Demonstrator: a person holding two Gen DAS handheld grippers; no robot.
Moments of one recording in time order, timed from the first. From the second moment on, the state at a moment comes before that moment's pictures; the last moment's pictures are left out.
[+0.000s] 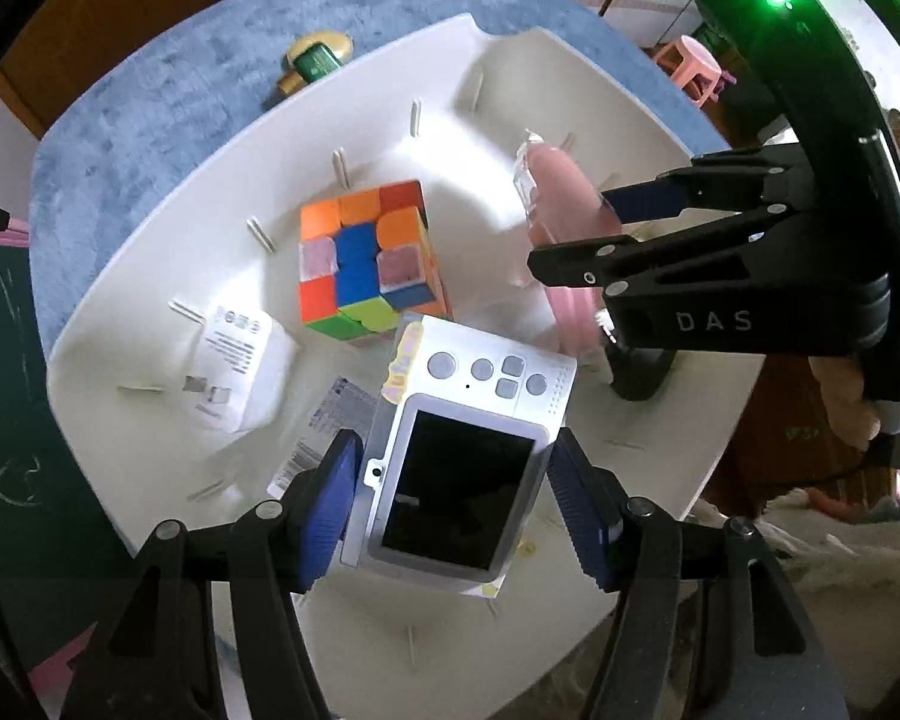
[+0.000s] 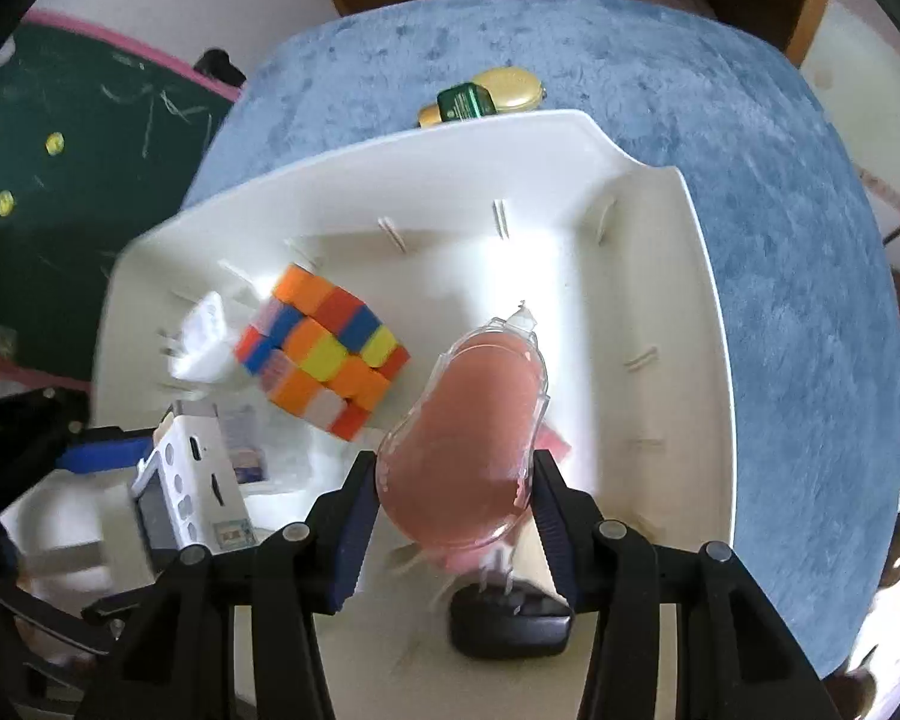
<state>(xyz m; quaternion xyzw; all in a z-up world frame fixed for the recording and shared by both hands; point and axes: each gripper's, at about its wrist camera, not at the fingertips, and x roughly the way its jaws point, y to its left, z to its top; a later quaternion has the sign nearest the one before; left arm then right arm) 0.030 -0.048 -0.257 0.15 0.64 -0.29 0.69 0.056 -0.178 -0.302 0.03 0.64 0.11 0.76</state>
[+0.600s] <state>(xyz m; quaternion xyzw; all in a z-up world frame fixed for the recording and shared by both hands) 0.039 -0.052 -0.234 0.10 0.64 -0.29 0.70 0.029 -0.197 -0.280 0.06 0.63 0.12 0.76</state>
